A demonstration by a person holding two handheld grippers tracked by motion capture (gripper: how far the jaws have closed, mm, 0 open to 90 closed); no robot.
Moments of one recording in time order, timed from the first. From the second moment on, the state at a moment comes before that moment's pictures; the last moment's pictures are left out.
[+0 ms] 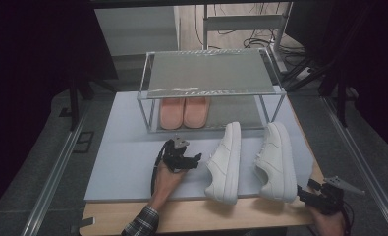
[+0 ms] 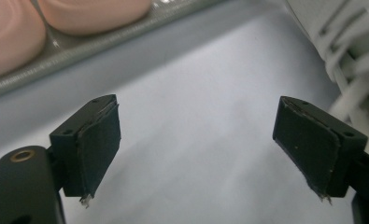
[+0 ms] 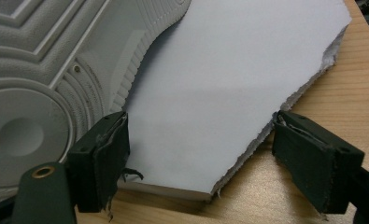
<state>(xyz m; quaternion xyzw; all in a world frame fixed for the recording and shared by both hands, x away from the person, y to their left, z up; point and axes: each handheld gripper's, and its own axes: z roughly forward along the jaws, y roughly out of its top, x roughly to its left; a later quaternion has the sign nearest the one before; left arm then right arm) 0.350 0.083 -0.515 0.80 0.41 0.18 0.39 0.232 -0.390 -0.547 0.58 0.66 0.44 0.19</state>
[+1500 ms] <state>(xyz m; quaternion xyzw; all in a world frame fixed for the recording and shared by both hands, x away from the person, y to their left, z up) 0.253 0.140 -0.538 0.78 0.44 0.21 0.39 0.231 -0.374 -0.510 0.57 0.70 0.38 0.21</state>
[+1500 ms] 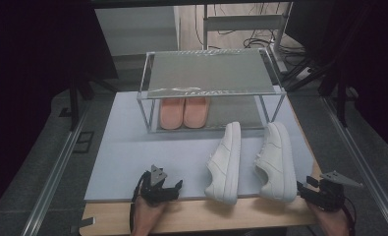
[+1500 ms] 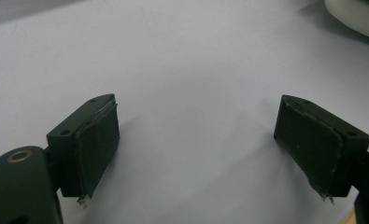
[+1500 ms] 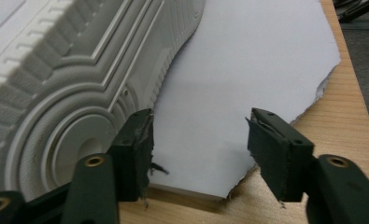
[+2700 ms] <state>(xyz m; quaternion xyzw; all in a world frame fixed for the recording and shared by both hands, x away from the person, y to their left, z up) 0.253 0.141 -0.539 0.78 0.44 0.21 0.39 0.262 -0.339 -0.434 0.51 0.73 0.41 0.20</state>
